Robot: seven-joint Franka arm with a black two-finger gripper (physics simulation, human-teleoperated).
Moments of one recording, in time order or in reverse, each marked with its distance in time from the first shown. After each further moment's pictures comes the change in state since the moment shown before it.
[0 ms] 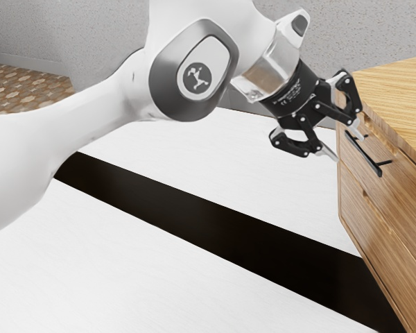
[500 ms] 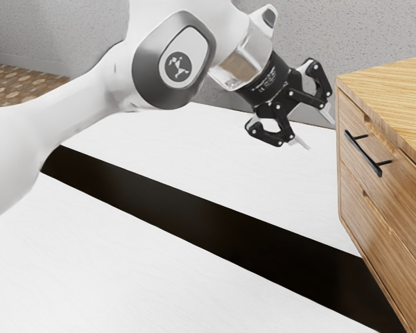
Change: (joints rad) arm 0.011 -0.012 0.068 0.000 0.005 -0.022 -0.114
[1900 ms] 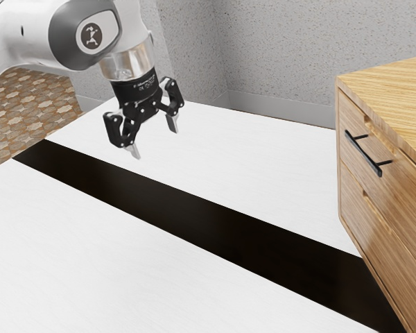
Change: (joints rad) arm 0.096 -0.055 0.221 0.044 0.326 -0.543 -0.220
